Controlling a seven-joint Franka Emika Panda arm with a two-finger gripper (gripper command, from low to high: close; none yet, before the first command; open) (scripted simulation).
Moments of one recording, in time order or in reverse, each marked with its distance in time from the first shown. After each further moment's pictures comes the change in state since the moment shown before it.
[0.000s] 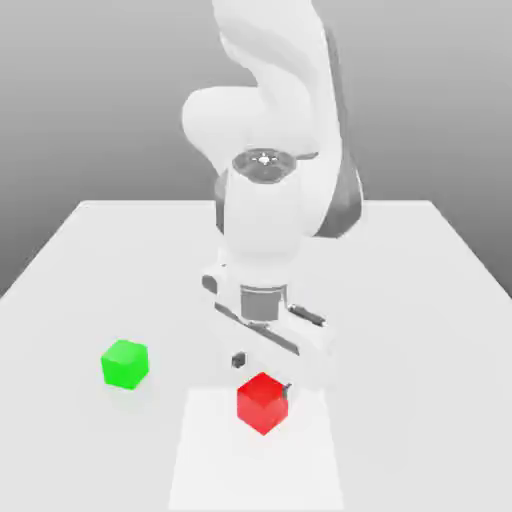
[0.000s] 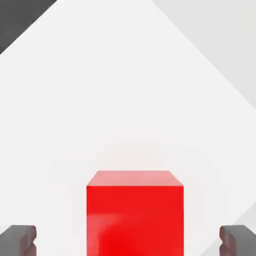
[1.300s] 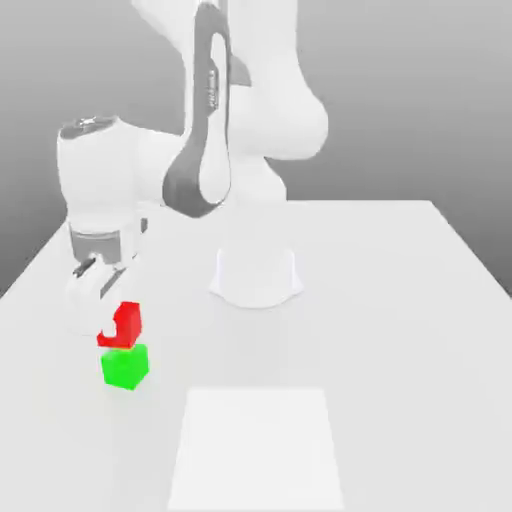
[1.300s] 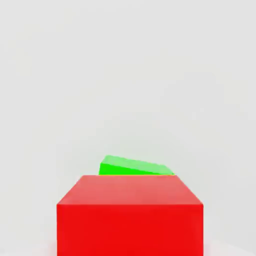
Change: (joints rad) arm -0.400 -0.132 -0.261 -0.111 0.099 -0.021 0.214
